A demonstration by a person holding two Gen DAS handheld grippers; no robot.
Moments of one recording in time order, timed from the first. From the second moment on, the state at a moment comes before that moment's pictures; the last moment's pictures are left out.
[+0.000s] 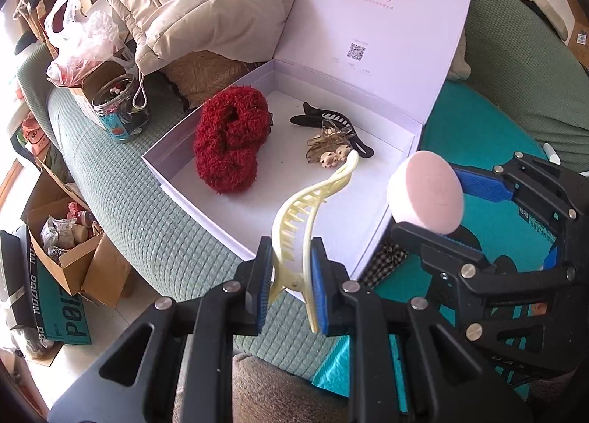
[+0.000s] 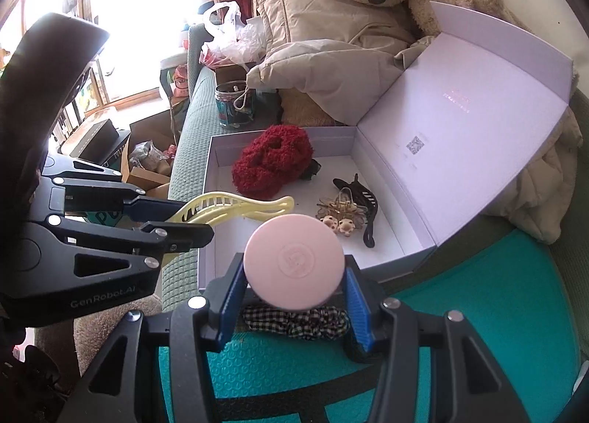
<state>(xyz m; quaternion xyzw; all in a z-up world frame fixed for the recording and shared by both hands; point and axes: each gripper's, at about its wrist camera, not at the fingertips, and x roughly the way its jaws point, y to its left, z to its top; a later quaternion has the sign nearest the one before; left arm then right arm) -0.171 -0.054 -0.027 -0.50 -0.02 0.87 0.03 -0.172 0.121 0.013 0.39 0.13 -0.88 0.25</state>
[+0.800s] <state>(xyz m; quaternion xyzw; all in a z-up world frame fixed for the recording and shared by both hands) -0.250 -0.070 -0.071 -0.53 0.03 0.85 0.03 -0.249 0.105 -0.033 0.42 0.13 -0.86 0.26</state>
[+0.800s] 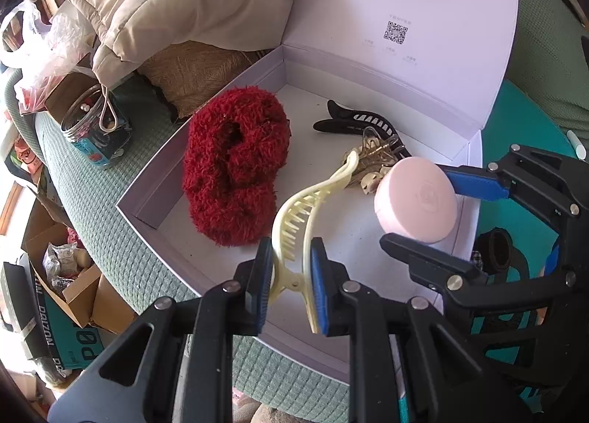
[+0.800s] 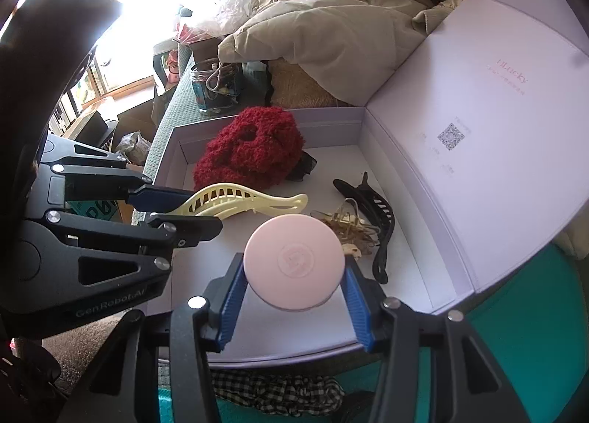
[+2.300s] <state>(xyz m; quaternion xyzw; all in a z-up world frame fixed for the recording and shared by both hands) -0.309 -0.092 -0.121 -0.56 0.03 0.82 0.03 -0.295 0.101 -0.079 0.49 0.15 -0.83 0.23</state>
